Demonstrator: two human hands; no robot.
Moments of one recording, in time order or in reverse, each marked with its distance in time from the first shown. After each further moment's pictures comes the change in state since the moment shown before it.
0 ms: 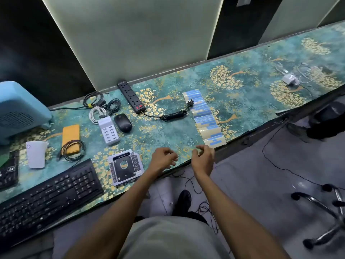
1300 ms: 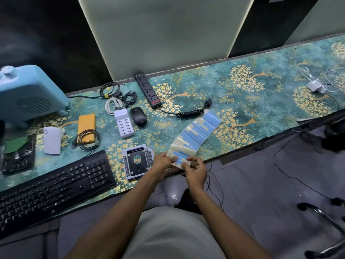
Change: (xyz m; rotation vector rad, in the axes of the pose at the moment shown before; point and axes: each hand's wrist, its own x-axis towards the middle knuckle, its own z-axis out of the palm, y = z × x) left_hand 0.009 -0.030 -0.027 -0.583 0.060 -0.341; right_hand -0.068 -0.008 0.040 0.322 -0.193 0.171
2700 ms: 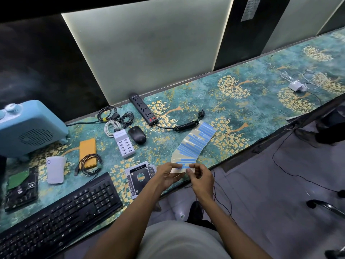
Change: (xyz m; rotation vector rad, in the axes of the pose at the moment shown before) left_hand 0.000 0.022 -0.003 -0.095 -0.114 -0.137; right_hand -0.007 -0.015 -0.008 -0.103 -0.006 -0.256
